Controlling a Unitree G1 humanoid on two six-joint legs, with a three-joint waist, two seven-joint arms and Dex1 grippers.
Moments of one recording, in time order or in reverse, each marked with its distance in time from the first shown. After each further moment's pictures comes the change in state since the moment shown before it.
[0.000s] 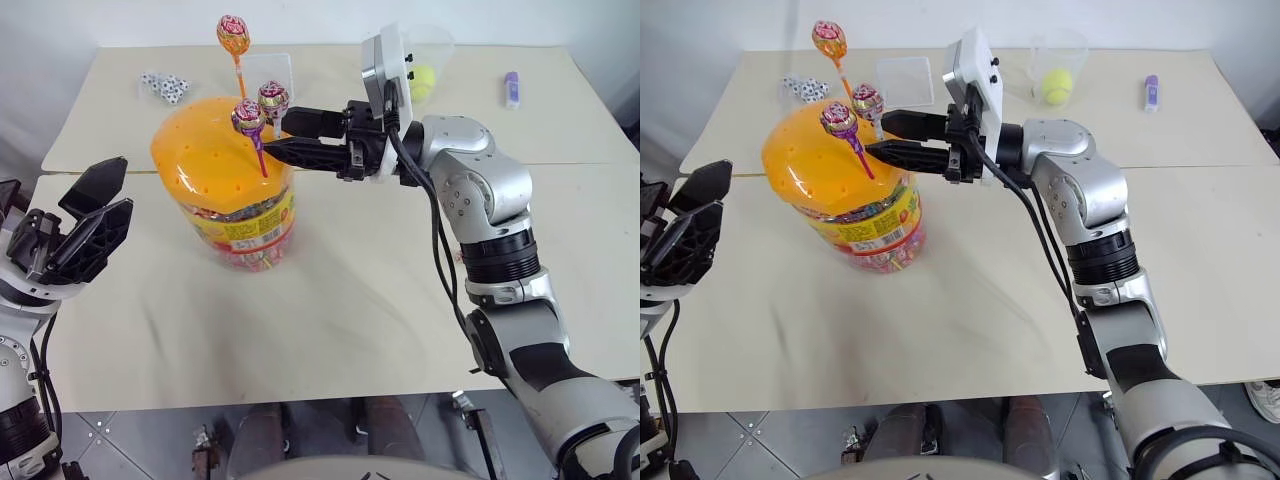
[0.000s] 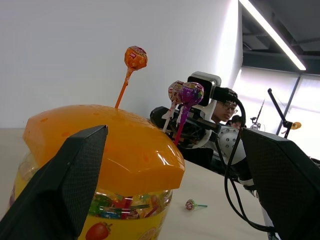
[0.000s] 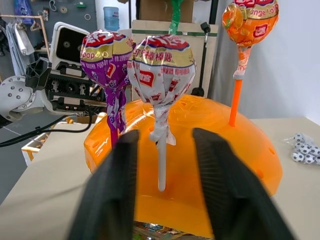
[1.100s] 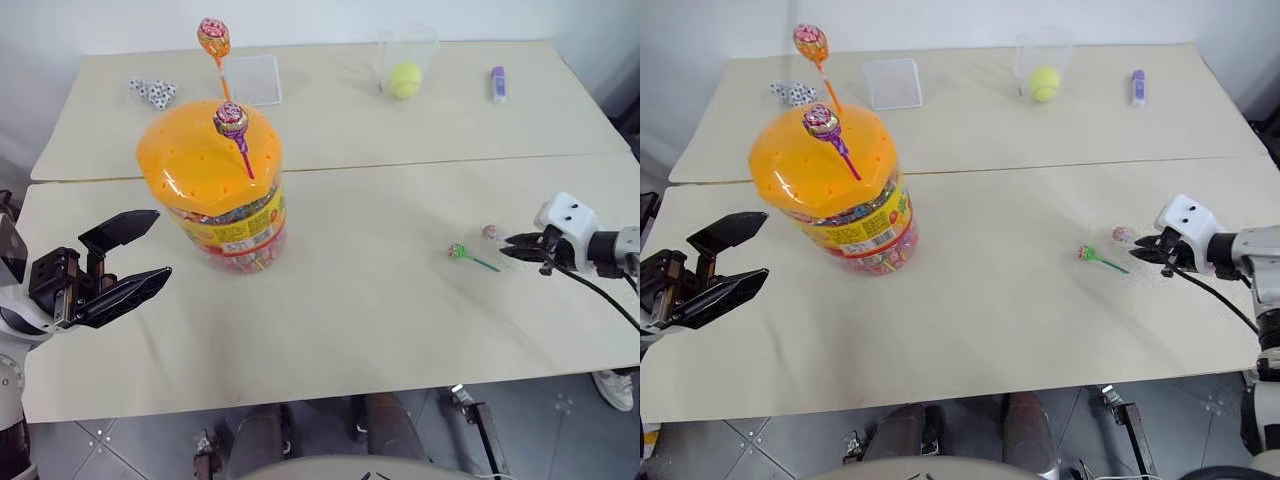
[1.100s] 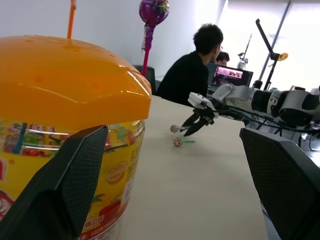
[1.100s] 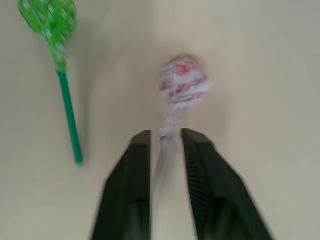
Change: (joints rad) left arm 0.158 0.053 -0.034 -0.048 0.172 -0.110 -0.187; right arm 0.429 -0.689 -0.055 0.523 -0.400 -0.464 0.126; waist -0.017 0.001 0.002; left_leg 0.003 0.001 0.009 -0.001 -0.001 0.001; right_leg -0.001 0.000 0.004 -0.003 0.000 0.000
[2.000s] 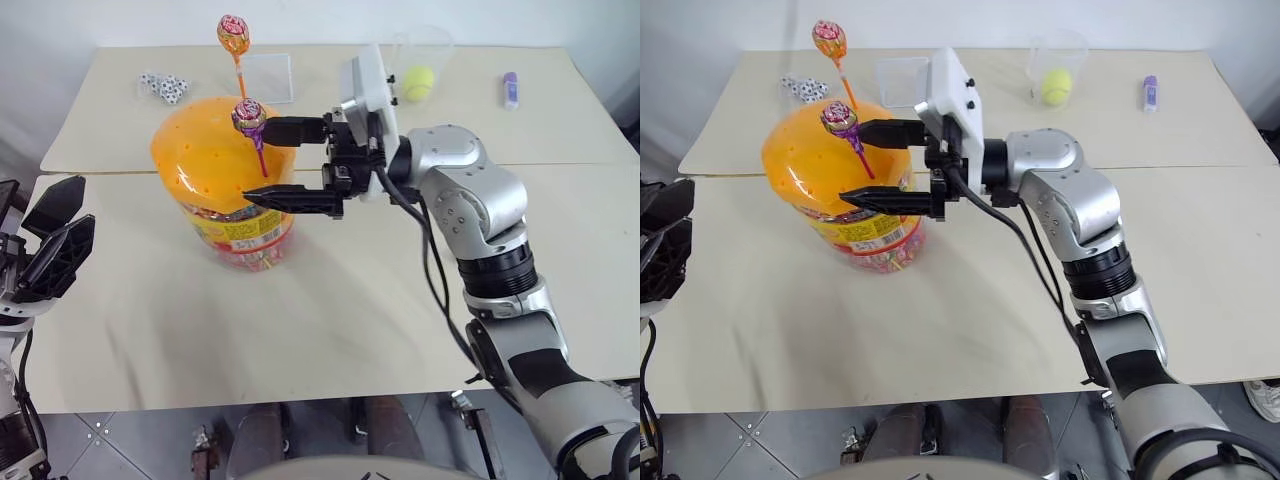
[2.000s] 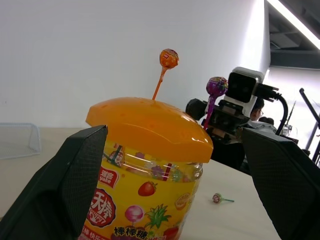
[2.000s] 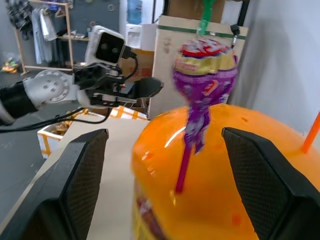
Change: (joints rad) left arm -0.083 -0.044 0.112 0.182 -0.101 0.012 0.064; right arm -0.387 0.681 0.137 -0.679 0.396 0.475 -0.168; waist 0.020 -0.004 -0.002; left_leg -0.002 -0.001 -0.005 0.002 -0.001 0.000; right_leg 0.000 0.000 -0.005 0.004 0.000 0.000
